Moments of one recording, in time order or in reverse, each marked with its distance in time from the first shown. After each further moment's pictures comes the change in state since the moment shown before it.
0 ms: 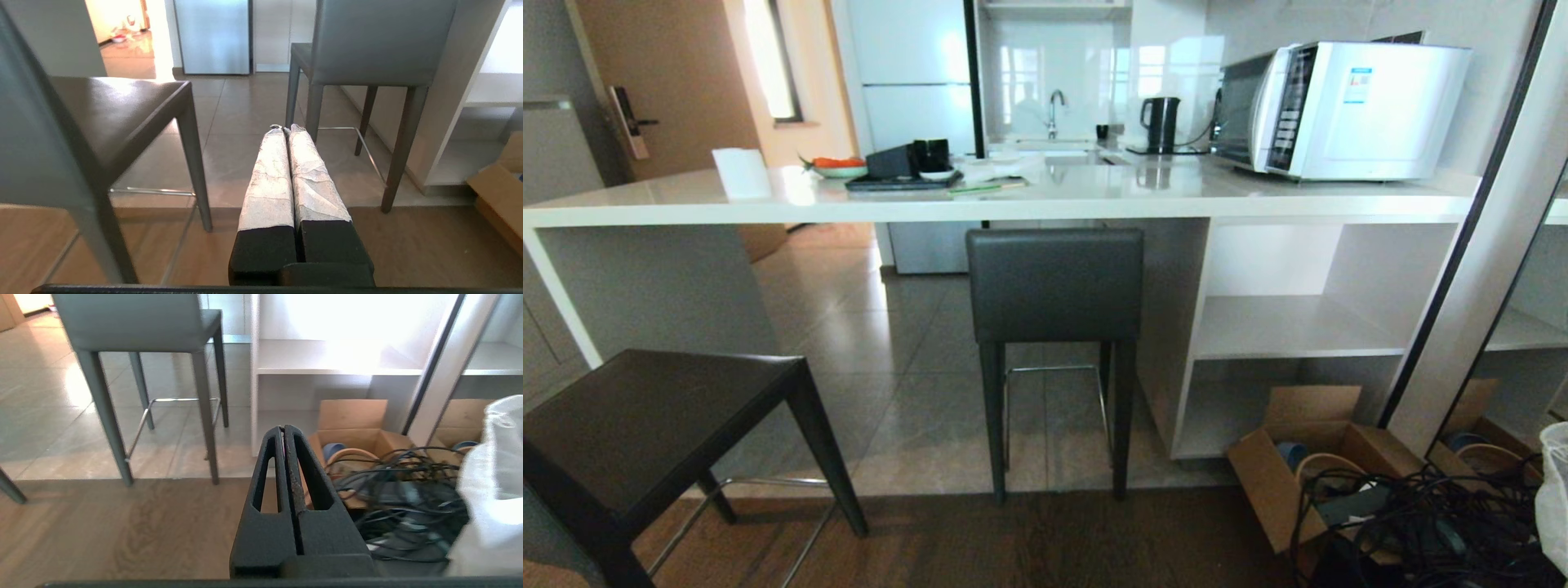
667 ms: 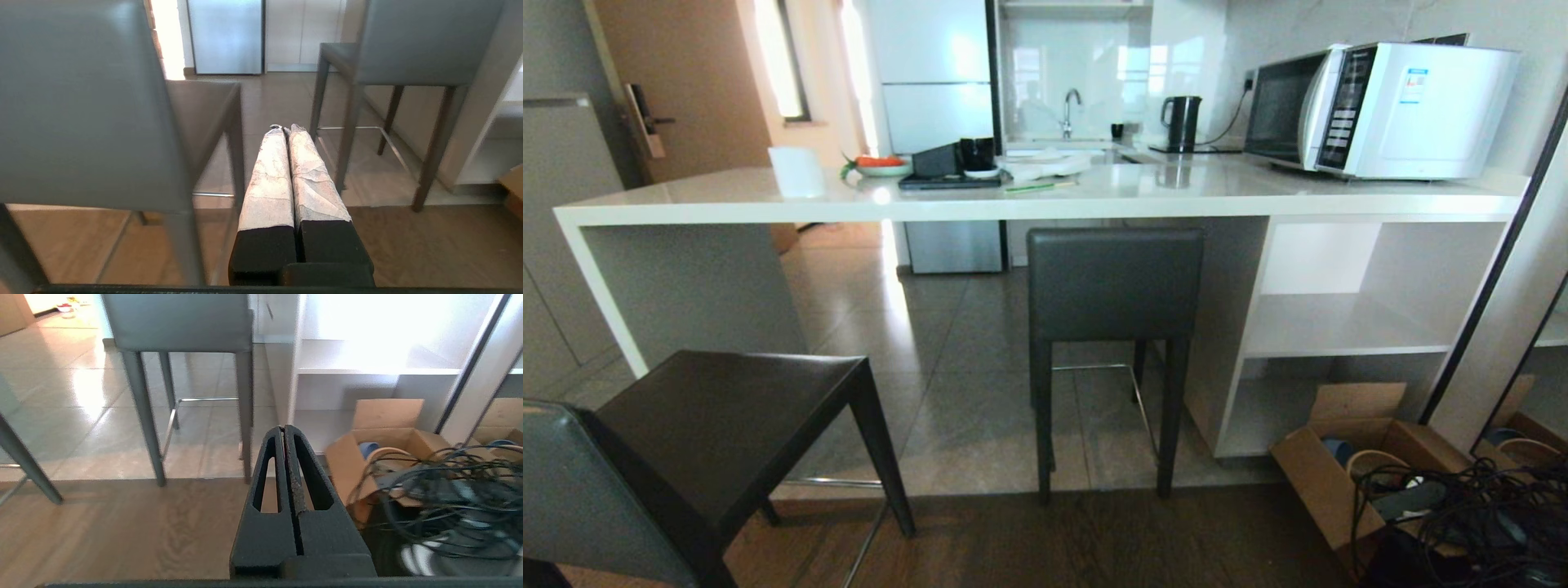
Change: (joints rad) left arm 0.001 0.000 0.000 0.000 0.000 0.000; right arm 0.000 0.000 0.000 -0.001 0.001 0.001
